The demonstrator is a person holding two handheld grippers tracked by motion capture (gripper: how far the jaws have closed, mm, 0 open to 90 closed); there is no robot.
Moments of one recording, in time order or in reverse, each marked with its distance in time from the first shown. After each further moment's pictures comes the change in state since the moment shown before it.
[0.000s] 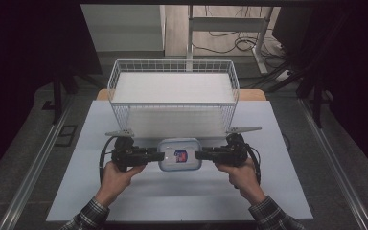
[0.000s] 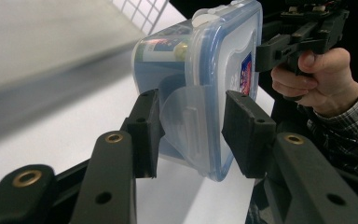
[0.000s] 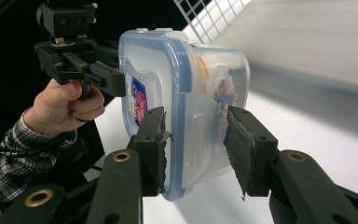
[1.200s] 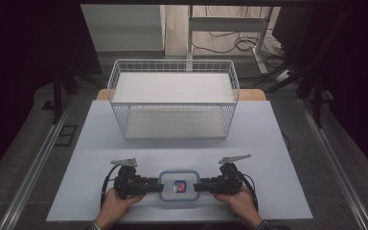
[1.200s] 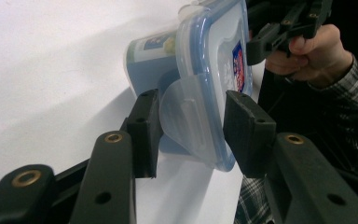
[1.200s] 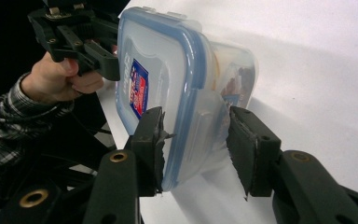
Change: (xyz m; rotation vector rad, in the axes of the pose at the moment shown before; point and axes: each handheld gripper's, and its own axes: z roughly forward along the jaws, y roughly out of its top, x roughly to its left) left arm 0.016 -0.095 0.023 0.117 -0.101 -0.076; right arm -0.012 -0.088 0.023 0.174 0.015 0.093
